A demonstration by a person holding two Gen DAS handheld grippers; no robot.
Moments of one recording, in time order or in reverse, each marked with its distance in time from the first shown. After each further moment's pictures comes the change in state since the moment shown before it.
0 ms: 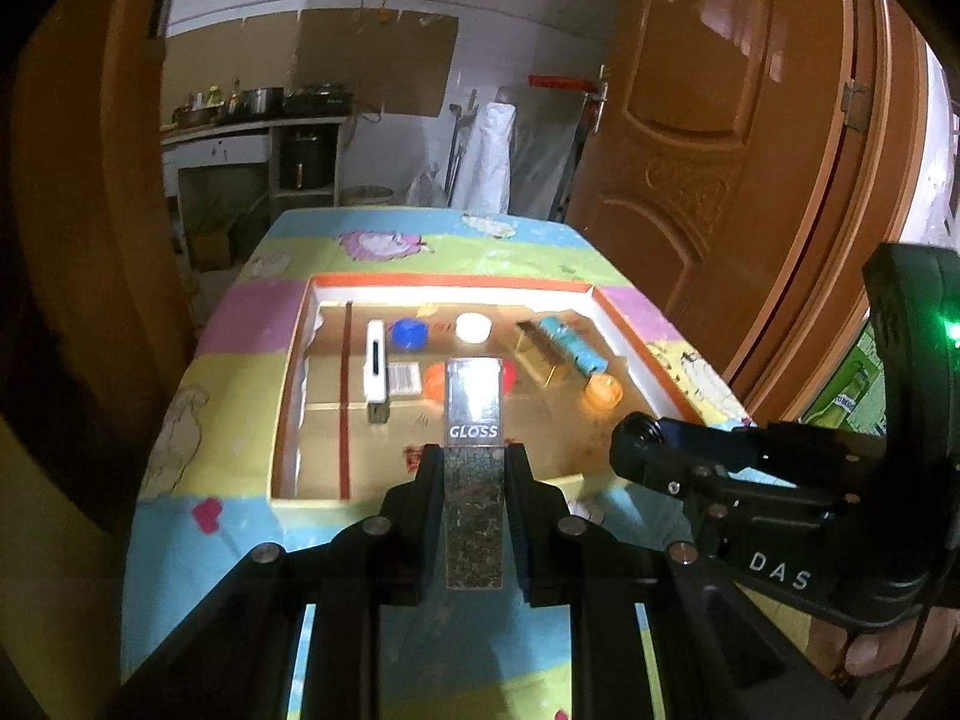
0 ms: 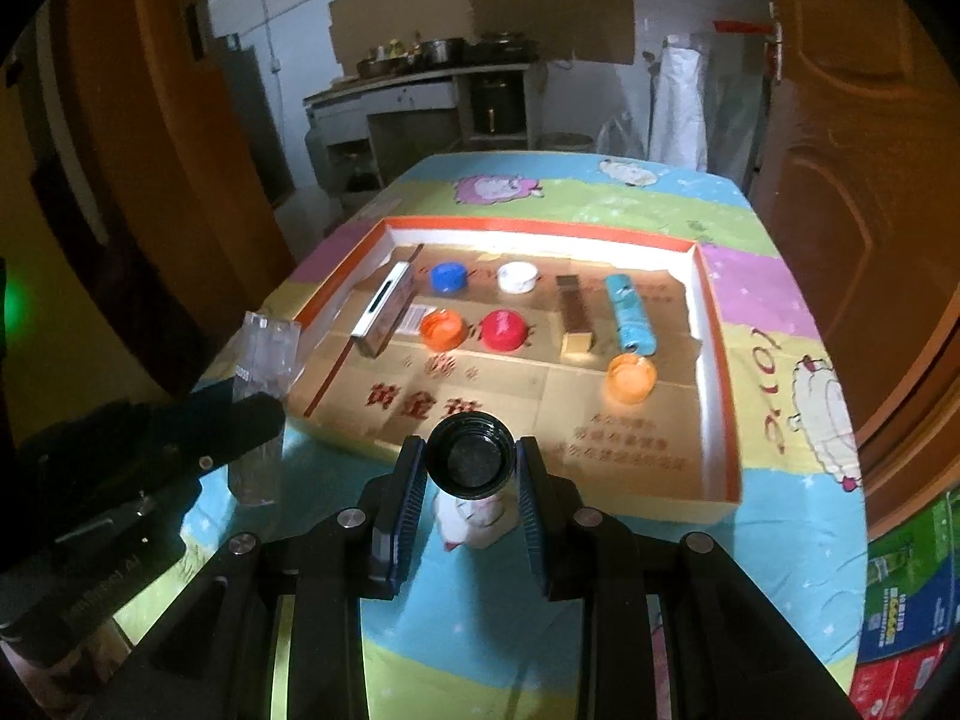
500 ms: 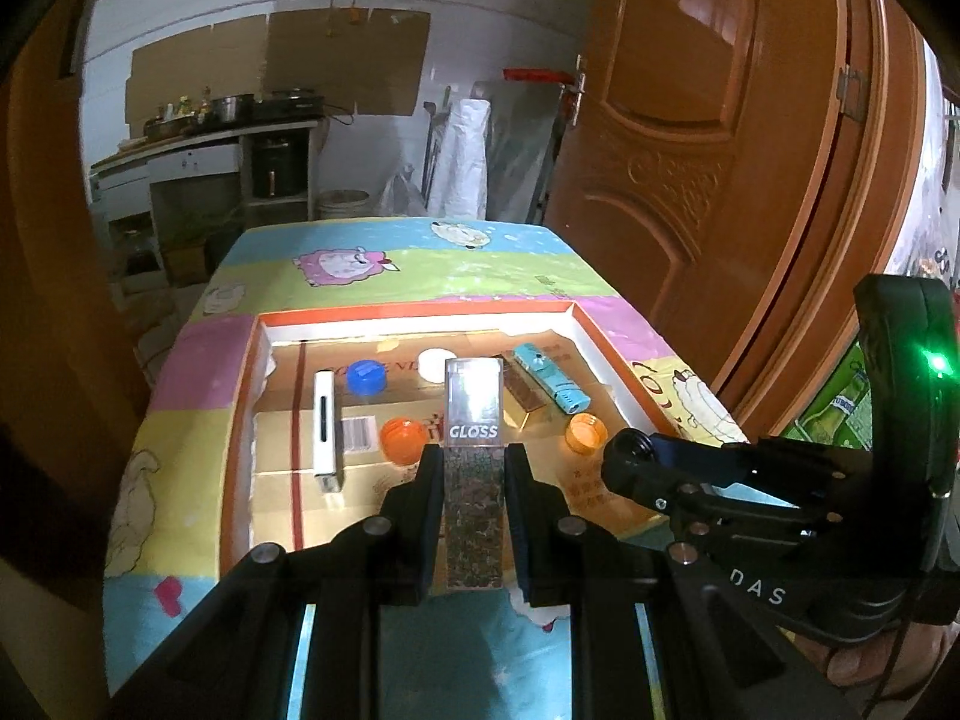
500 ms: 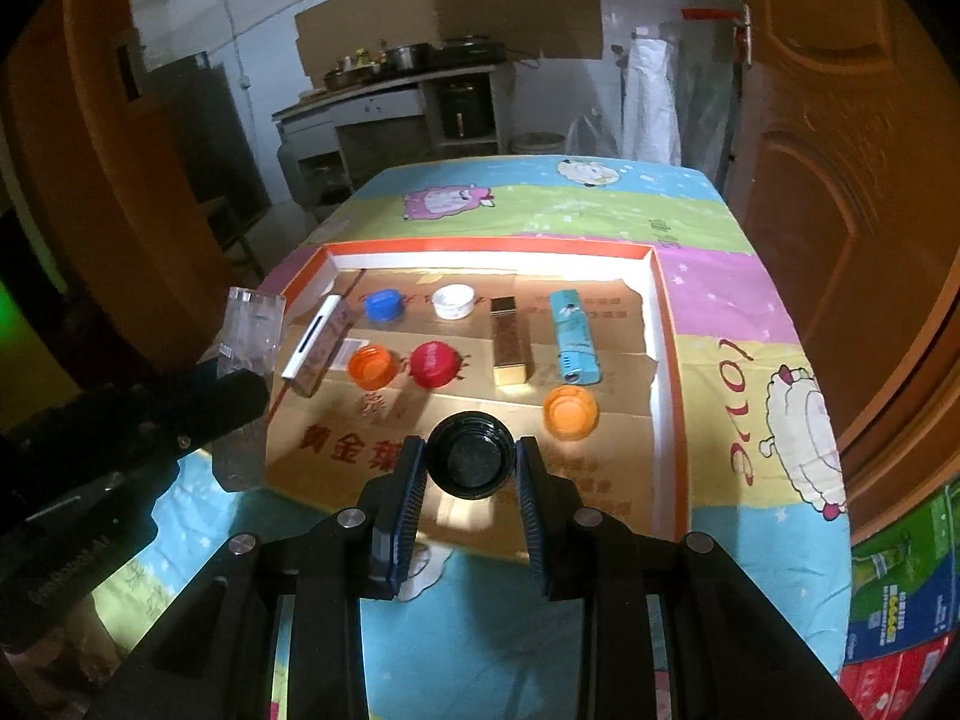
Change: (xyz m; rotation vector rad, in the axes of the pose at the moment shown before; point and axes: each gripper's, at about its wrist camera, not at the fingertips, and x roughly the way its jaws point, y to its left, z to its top) left arm 0.036 -0.018 0.034 0.046 0.020 -0.033; right arm 0.016 -0.039 0.018 0.060 -0.003 -0.027
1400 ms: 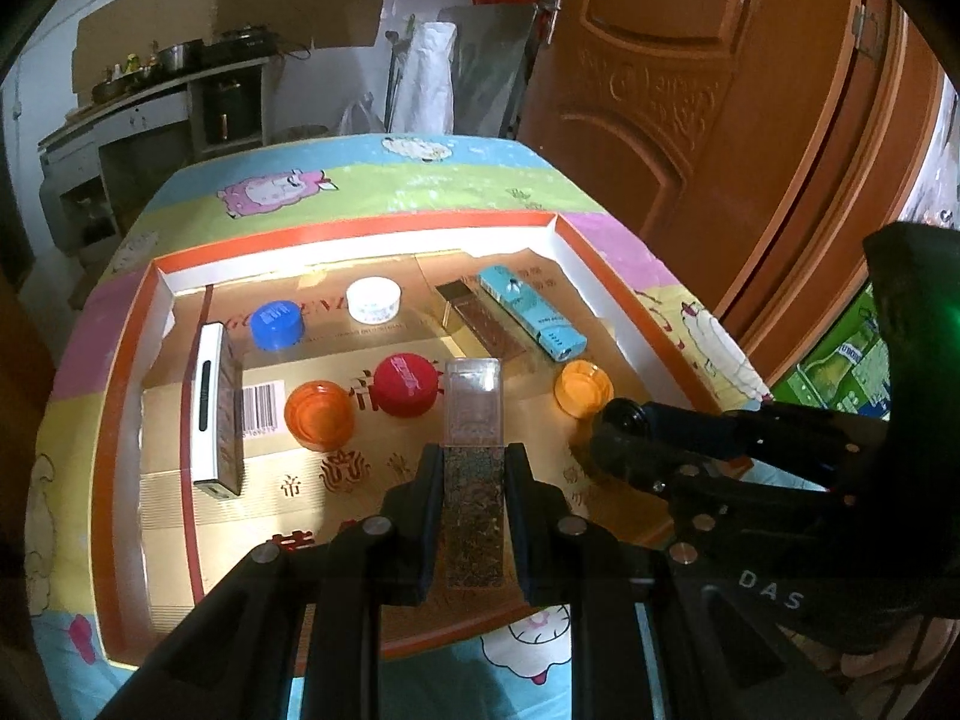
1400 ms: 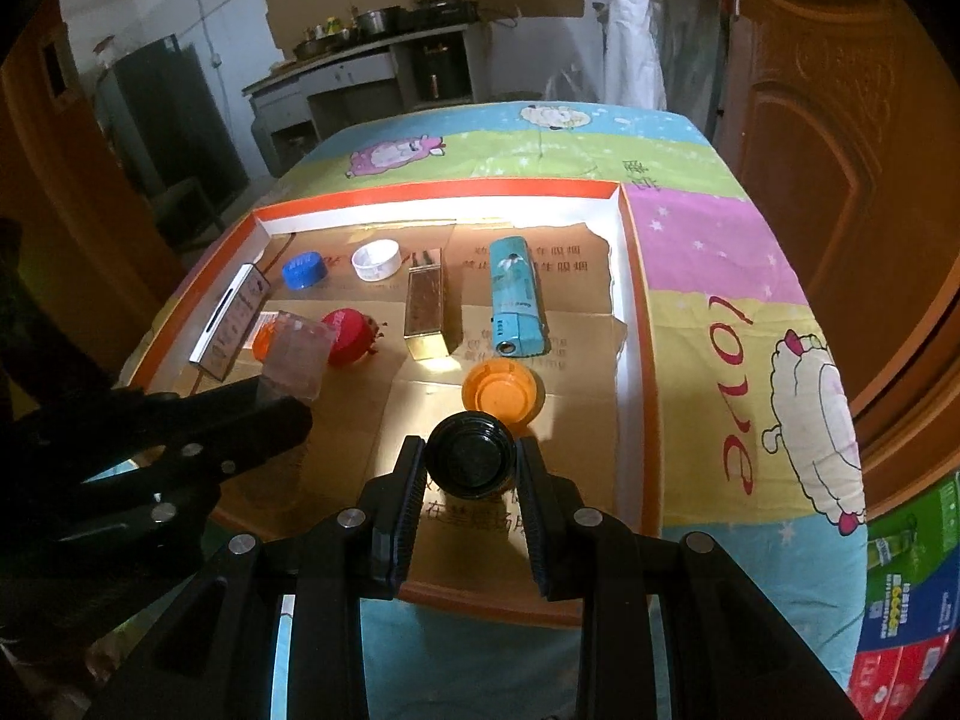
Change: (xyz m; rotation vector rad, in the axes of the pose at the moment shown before) left arm 0.077 -0.014 -0.007 0.041 0.187 -0.064; right arm 0.048 -0.038 -0.003 0.031 0.097 -0.019
